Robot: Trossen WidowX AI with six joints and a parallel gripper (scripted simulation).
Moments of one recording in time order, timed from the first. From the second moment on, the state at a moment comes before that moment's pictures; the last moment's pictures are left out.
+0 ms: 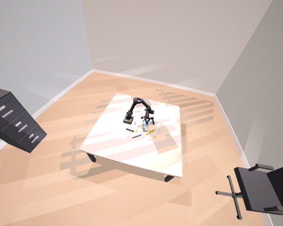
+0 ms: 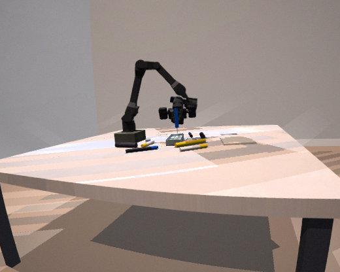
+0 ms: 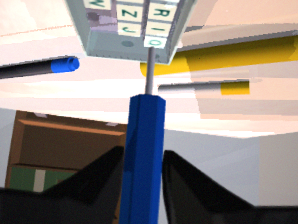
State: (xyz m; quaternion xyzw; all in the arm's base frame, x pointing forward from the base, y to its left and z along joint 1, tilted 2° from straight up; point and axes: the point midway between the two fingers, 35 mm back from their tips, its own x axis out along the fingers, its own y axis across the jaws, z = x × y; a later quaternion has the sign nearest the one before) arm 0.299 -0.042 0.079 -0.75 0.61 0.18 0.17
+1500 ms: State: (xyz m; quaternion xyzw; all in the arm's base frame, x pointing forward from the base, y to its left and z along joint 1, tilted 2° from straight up) arm 0.274 0.016 0.056 -0.75 0.61 0.18 0.17
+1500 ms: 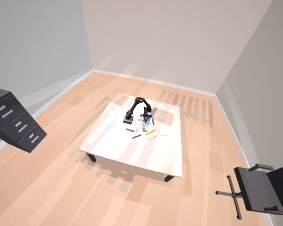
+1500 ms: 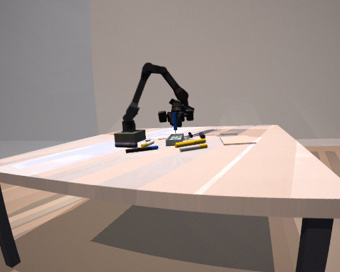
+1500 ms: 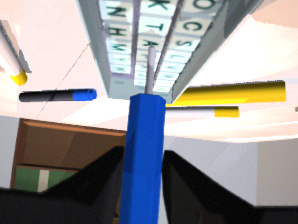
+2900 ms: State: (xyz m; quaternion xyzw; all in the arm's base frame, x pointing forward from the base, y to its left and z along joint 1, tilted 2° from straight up) arm 0.274 0.015 0.041 -0.75 0.61 0.18 0.17
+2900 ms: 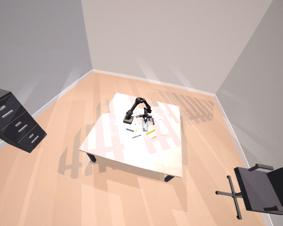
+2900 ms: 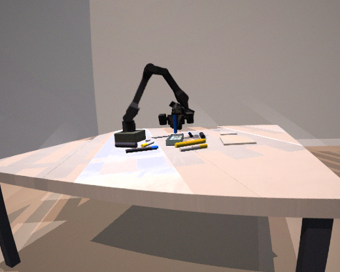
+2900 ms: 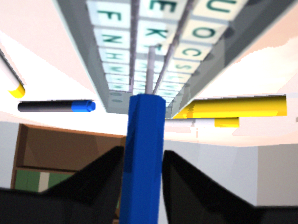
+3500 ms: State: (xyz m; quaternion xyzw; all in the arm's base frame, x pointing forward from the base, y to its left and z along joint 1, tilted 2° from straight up) arm 0.272 0.015 0.075 -0.75 0.61 0.18 0.17
